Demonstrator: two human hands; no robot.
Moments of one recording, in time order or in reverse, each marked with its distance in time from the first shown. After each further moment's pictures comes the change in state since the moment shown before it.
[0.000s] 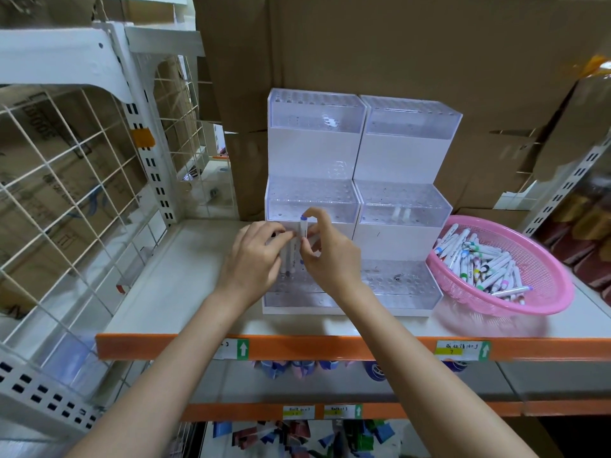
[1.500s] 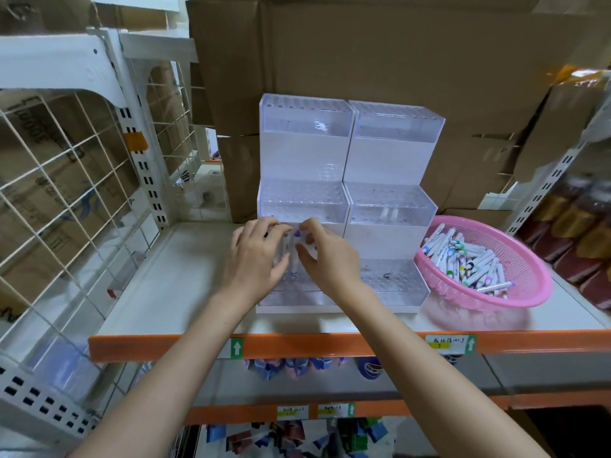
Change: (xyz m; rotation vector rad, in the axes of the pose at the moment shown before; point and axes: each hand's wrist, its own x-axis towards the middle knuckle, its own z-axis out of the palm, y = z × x) left_hand 0.005 0.016 0.005 0.016 -0.015 -0.147; right_hand -0.004 0.006 -0.018 -0.143 -0.164 -0.003
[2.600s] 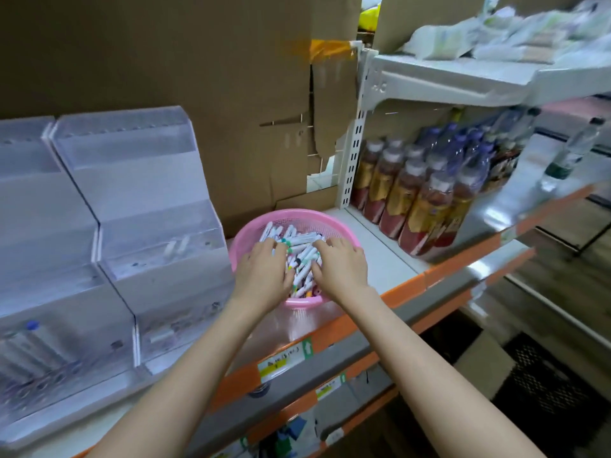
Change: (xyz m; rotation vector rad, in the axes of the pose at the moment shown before) left_hand 0.102 0.267 0.150 -0.103 -0.462 0.232; right_hand -0.067 0.255 -0.161 -0.507 -0.074 0.500
